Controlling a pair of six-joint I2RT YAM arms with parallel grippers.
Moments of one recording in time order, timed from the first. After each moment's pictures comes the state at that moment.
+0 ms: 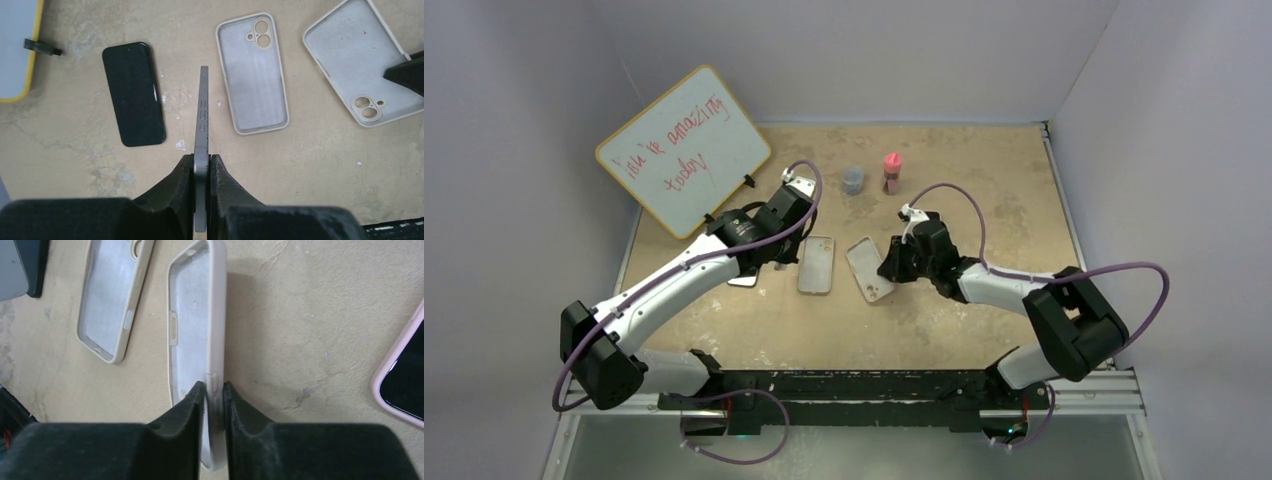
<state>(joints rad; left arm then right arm) -0.75 1.31 1.21 -0.90 -0.43 -0.35 0.57 1.46 0.59 0.18 -0.21 0.51</state>
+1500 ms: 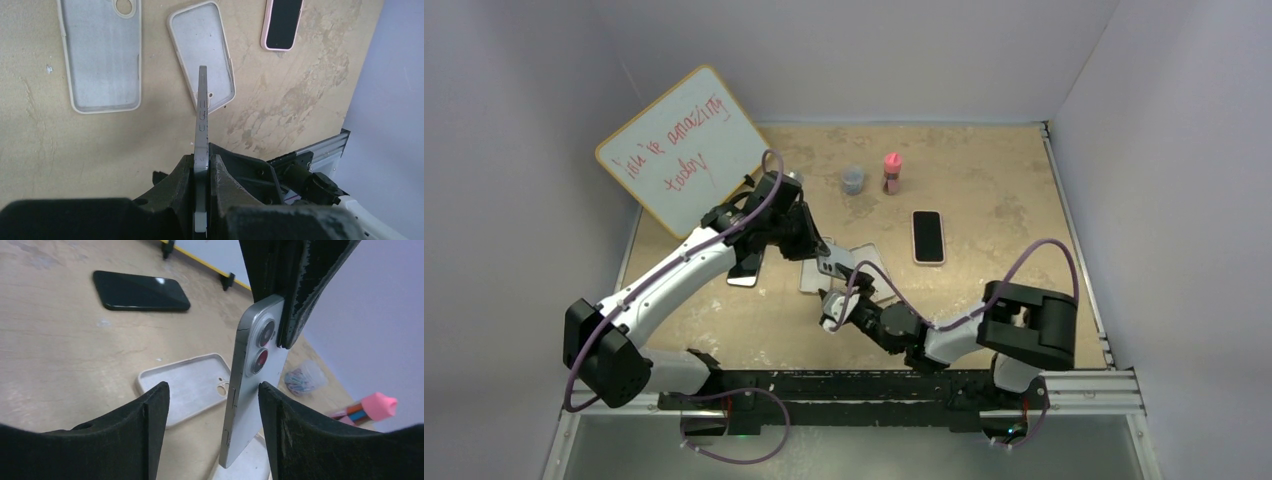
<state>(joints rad) -0.62 1.33 1.16 -0.71 0.13 -0.89 1.25 1.60 0.40 1.21 0.34 -0.54</state>
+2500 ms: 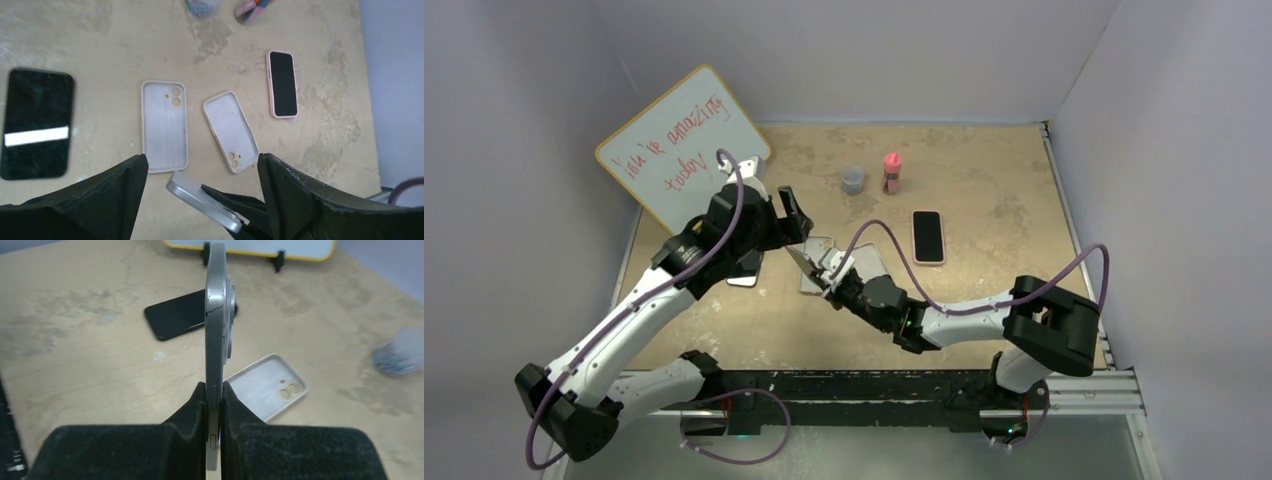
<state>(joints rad) -0.62 1.07 1.08 -0.61 -0.14 -0.71 1.20 1.55 0.58 0.90 0.31 -0.17</state>
